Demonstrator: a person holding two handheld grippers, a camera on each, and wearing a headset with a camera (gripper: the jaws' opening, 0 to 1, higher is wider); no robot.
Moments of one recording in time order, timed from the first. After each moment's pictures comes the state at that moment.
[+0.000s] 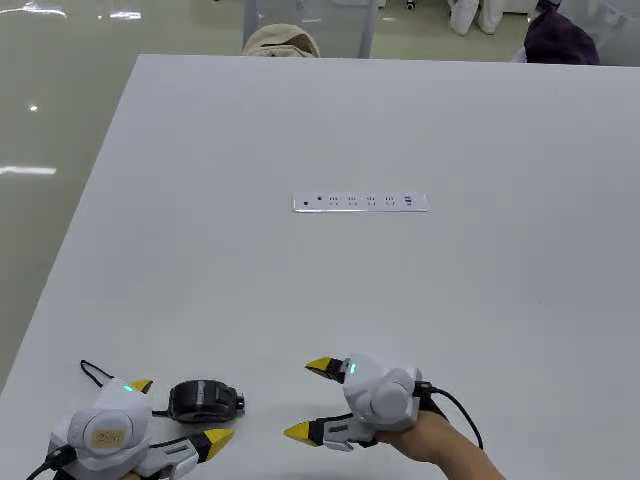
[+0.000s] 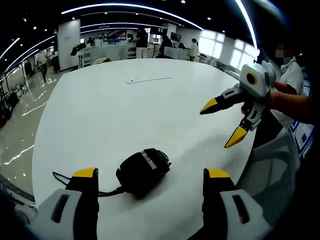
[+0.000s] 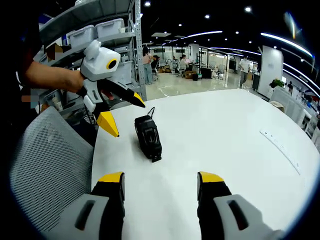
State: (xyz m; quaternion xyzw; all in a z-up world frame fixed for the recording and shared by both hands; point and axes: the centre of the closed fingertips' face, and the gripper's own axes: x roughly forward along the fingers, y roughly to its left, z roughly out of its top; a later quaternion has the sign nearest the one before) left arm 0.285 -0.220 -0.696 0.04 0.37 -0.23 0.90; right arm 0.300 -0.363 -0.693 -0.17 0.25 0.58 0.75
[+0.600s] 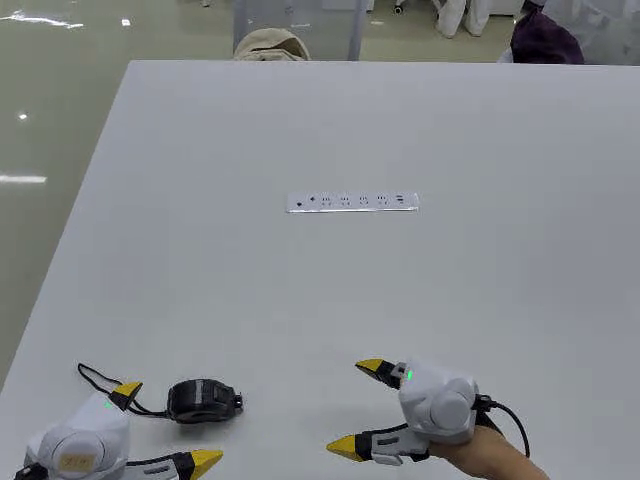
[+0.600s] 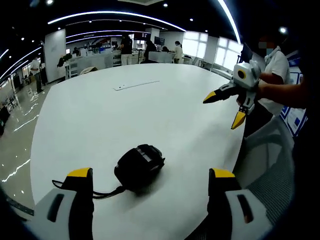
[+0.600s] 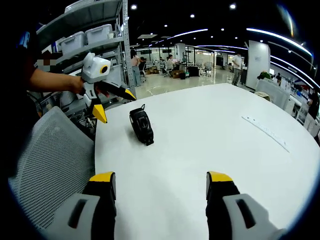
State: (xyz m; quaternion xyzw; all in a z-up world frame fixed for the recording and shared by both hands) left arm 0.271 -0.220 -0.690 0.07 0.33 -0.29 0.89; right arm 0.288 -0.431 -0.689 -0.14 0.26 0.54 0.79
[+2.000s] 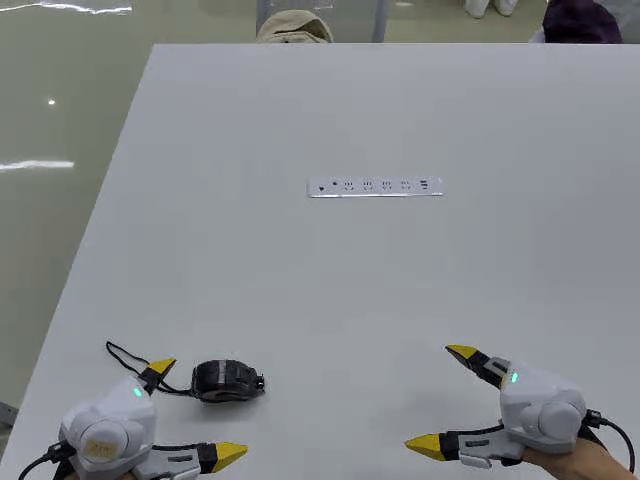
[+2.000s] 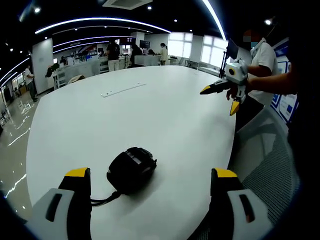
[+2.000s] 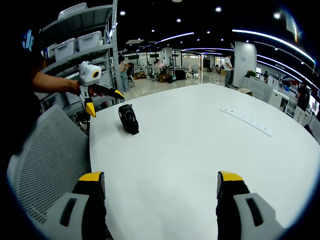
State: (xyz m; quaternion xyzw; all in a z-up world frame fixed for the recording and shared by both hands) left arm 0.268 -0.231 -0.689 0.09 0.31 -0.35 0.88; right arm 0.292 -0.503 -0.688 -0.13 0.25 0.50 0.82
